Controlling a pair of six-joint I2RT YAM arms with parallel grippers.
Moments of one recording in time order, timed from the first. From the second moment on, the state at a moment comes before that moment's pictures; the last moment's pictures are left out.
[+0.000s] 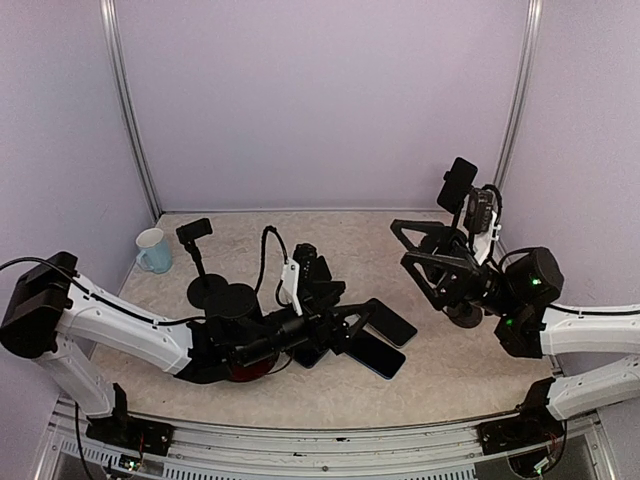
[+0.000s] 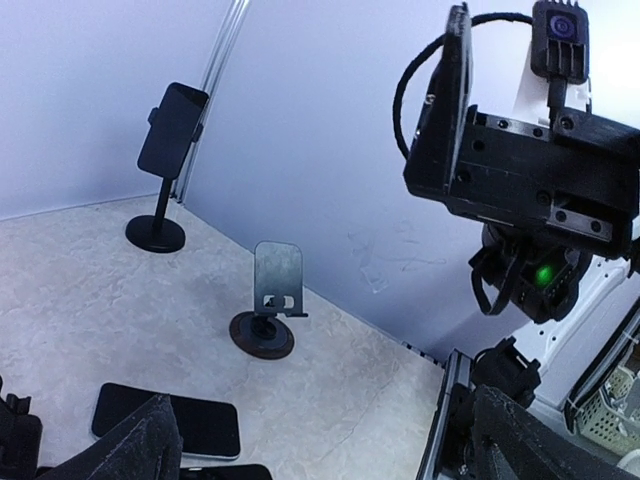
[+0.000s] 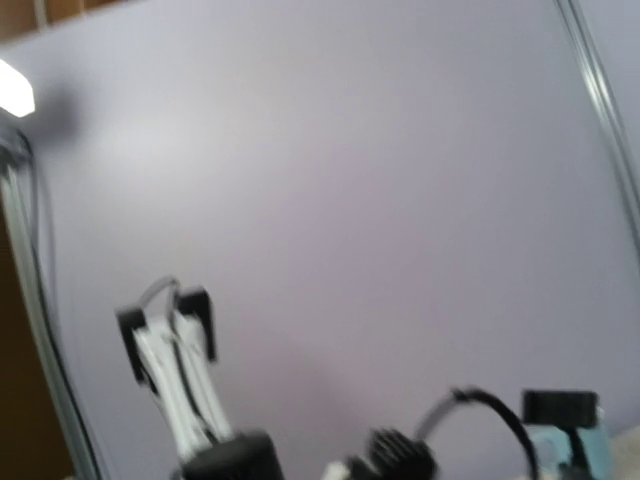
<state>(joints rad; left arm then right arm) -1.25 1.60 0.75 0.93 -0.16 -0.37 0.88 1.07 0.50 1.13 -0.47 0.53</state>
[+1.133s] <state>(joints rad) -1.19 2.03 0.87 1.57 -0.08 -0.87 0.92 1.33 0.59 1.56 -0.65 0.71</state>
